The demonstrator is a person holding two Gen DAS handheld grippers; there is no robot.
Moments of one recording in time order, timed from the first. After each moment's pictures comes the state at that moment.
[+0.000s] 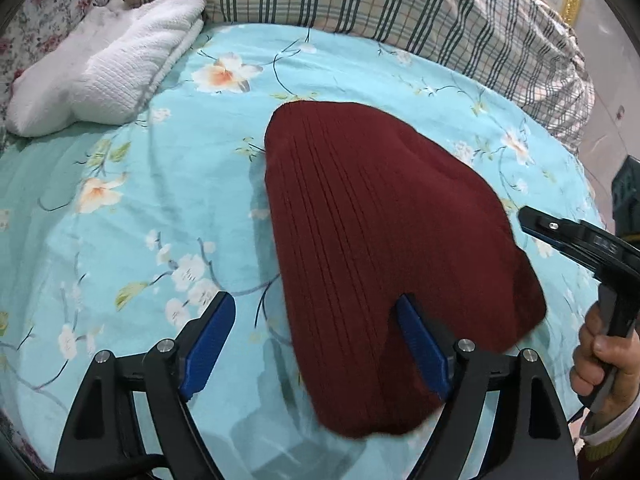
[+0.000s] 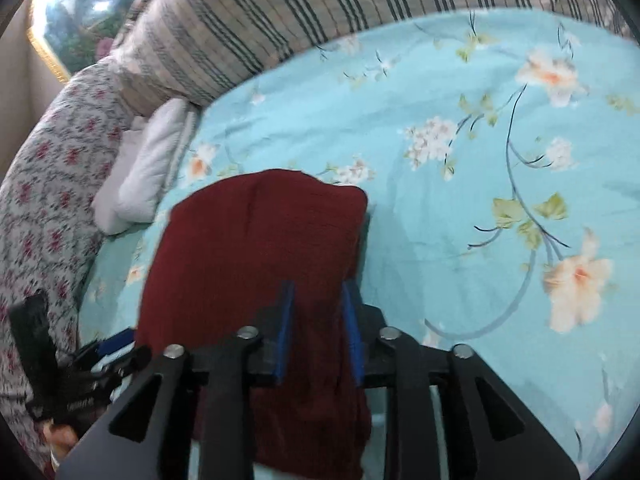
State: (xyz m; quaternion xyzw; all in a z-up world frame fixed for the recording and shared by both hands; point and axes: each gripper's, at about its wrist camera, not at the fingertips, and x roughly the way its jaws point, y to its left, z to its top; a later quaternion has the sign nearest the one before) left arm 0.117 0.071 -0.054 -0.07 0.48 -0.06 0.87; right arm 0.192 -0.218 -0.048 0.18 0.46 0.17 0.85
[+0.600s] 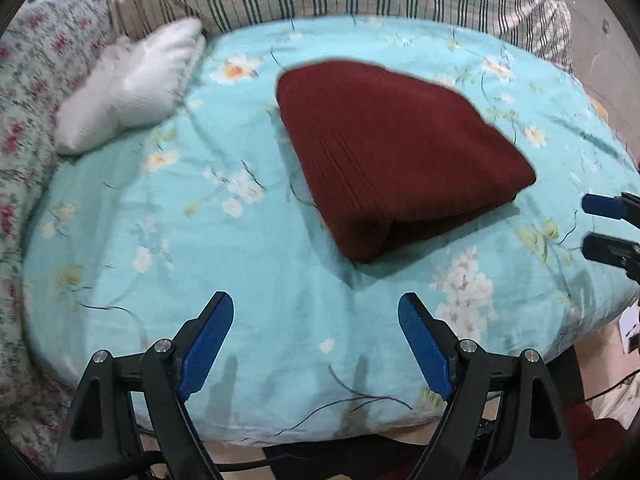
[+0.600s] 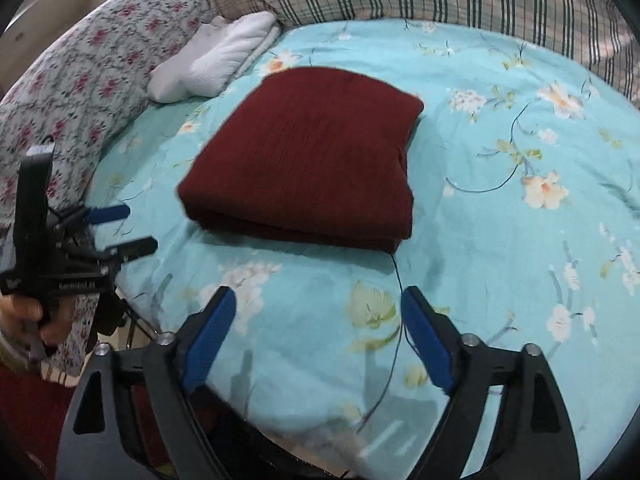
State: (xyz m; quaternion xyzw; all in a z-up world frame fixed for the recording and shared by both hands) left arm 0.001 0.057 -0.033 0.06 0.49 -0.03 0.87; right arm 0.045 -0.191 -0.018 0.01 0.48 0.23 0.85
